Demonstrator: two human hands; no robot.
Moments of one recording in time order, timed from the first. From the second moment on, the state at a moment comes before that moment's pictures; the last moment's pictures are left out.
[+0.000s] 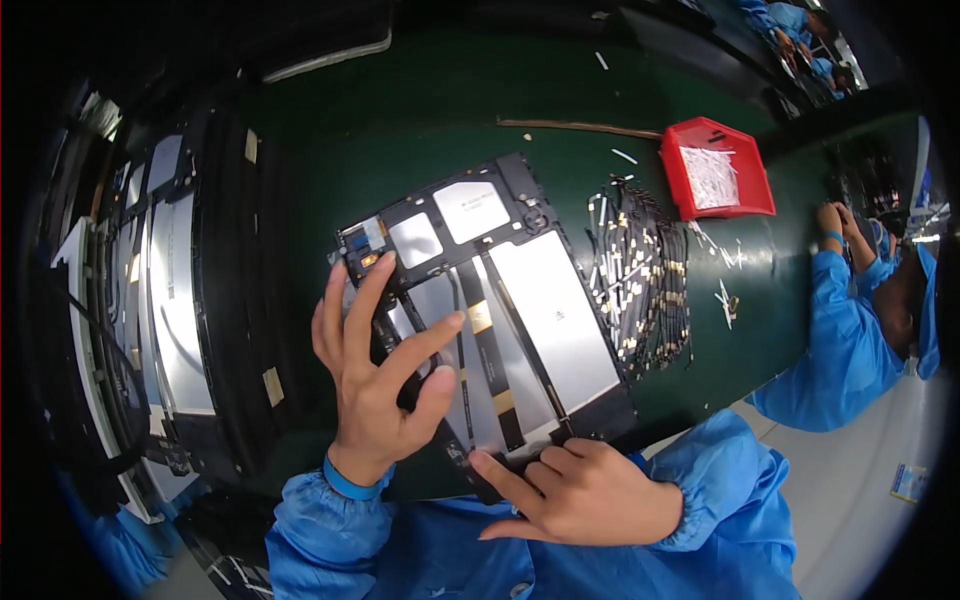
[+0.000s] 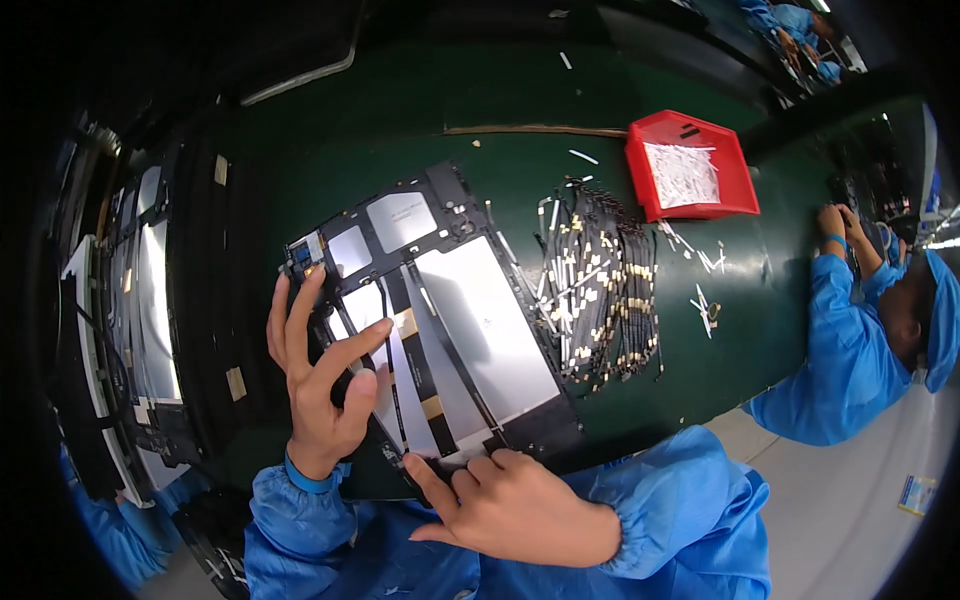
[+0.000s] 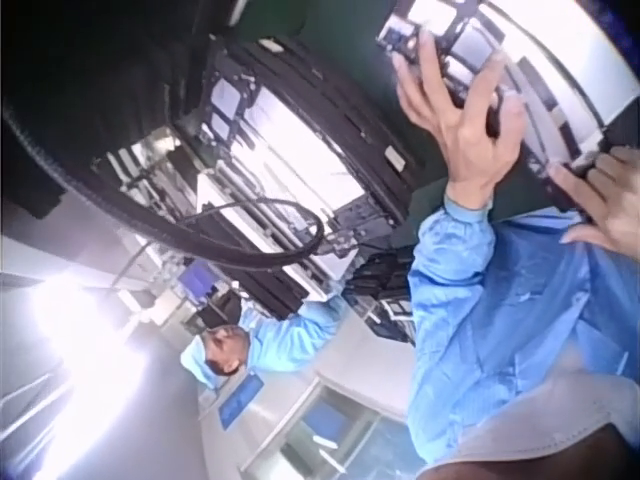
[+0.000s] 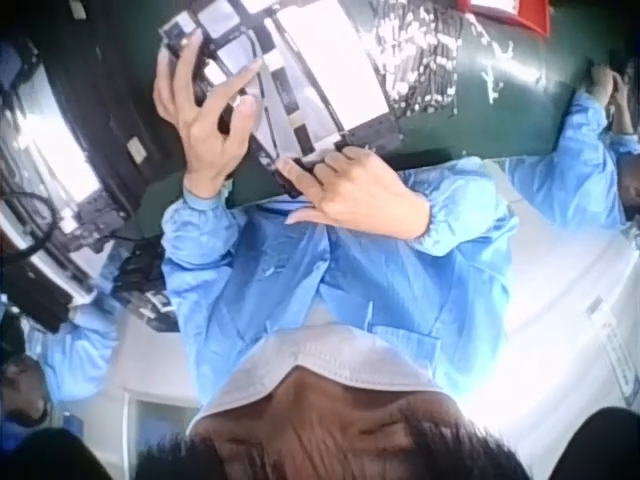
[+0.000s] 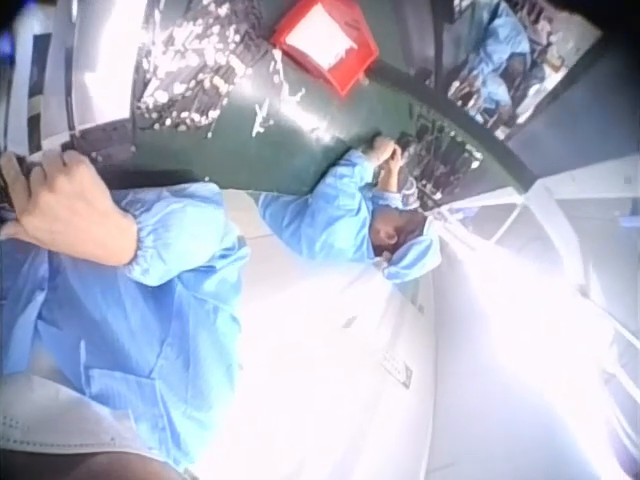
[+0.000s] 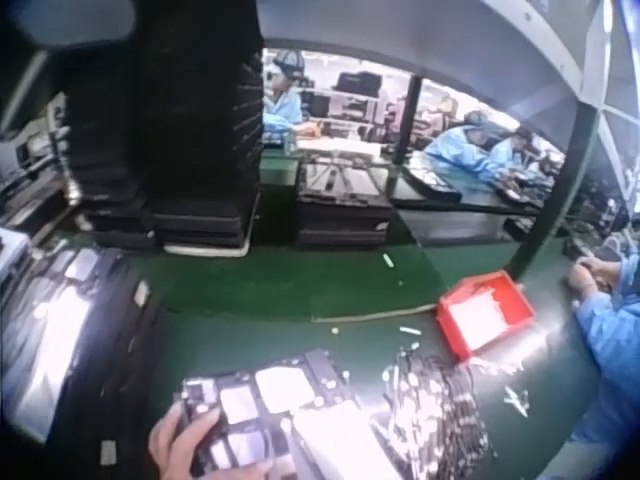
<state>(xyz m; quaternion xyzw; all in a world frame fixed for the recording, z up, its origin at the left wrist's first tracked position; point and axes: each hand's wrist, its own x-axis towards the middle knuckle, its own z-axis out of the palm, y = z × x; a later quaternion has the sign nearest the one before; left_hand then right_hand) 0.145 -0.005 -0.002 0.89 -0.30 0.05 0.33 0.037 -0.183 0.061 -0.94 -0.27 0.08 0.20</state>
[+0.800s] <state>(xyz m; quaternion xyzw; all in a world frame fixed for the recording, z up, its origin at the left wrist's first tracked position) 0.116 -0.036 -0.035 0.67 0.01 0.14 0.73 0.099 -0.272 0.088 -0.72 0.21 -0.04 0.66</state>
